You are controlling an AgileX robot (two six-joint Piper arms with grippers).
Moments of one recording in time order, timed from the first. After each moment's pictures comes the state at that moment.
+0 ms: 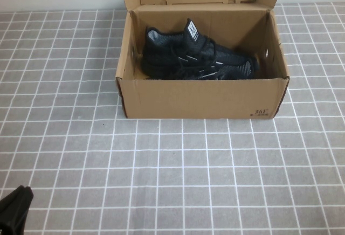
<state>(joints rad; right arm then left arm) 0.10 -0.01 0.03 0.20 0.35 -0.12 -0.30 0.31 0.03 -0.58 -0.07 0.55</state>
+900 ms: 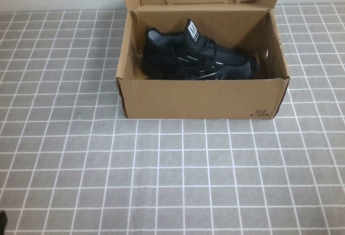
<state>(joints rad) 0.10 -0.01 0.03 0.20 0.35 -0.12 -0.06 -0.01 0.03 -0.08 0.31 0.18</state>
